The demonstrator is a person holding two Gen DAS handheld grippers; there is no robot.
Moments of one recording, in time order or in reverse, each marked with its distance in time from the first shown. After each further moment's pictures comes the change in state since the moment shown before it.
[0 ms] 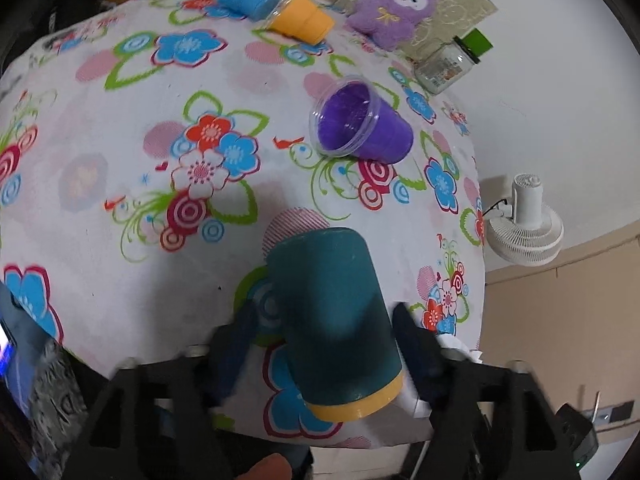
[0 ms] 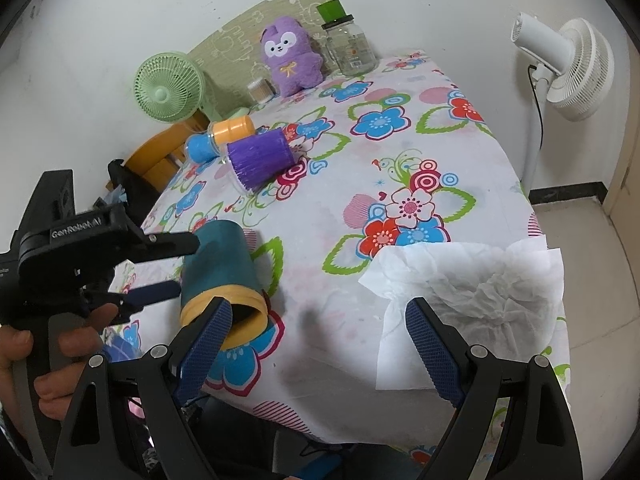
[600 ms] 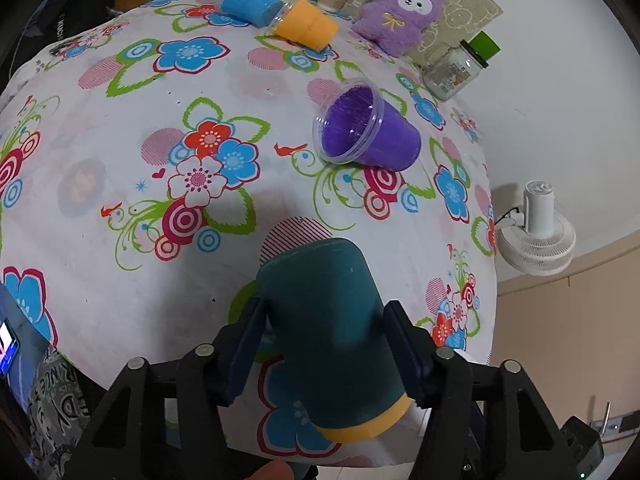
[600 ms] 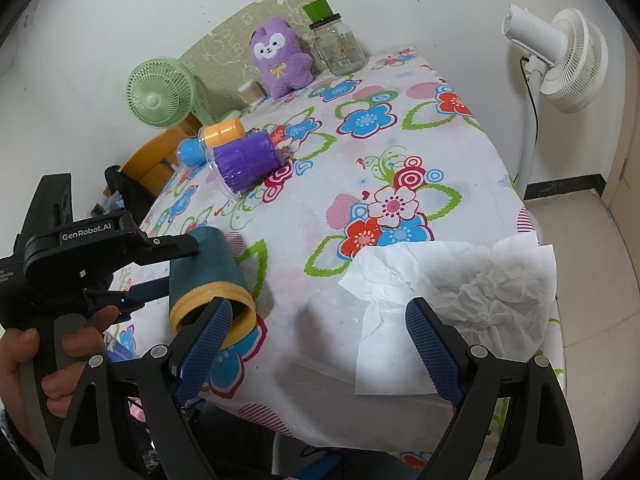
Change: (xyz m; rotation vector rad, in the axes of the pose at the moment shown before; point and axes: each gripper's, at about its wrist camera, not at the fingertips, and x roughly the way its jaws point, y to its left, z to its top) left arm 0.009 -0.009 0.000 0.016 -0.046 0.046; right arm 0.001 -0.014 0.002 0.023 -0.003 0.003
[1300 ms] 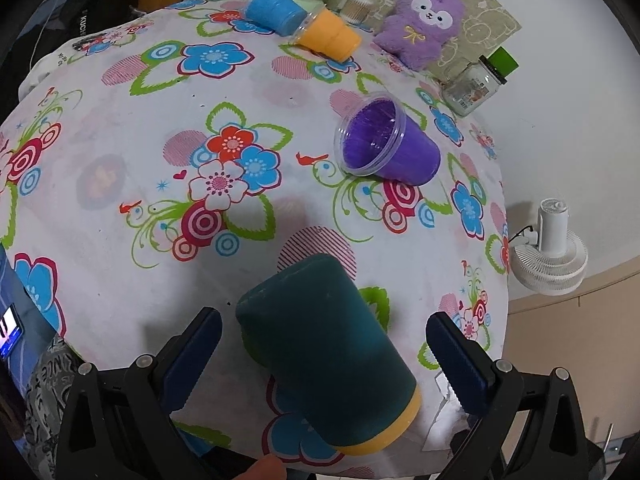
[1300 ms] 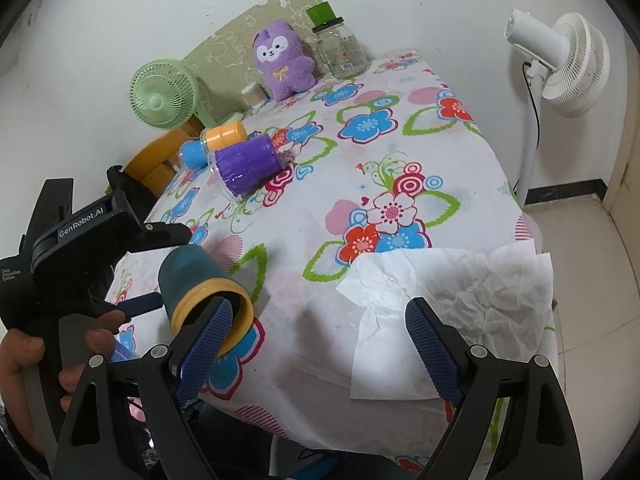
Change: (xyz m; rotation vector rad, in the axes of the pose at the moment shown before) left arm 0.000 0.003 -0.002 -0.057 -0.047 0.055; right arm 0.001 -0.003 0.001 -0.008 -0.006 0.005
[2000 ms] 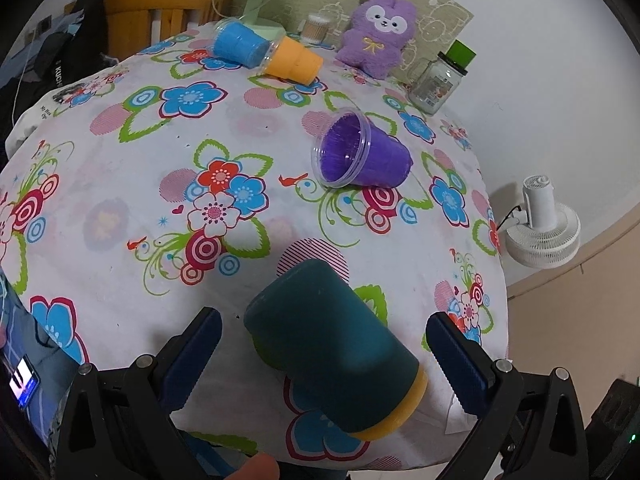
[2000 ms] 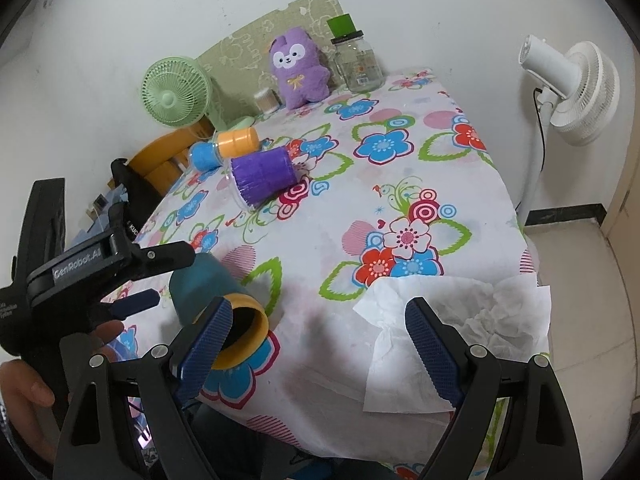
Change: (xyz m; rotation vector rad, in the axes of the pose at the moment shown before) left arm -0.016 -0.004 -0.007 0.152 -0.072 -0.007; right arm -0.006 0.018 0.012 -0.070 -0.026 -0.010
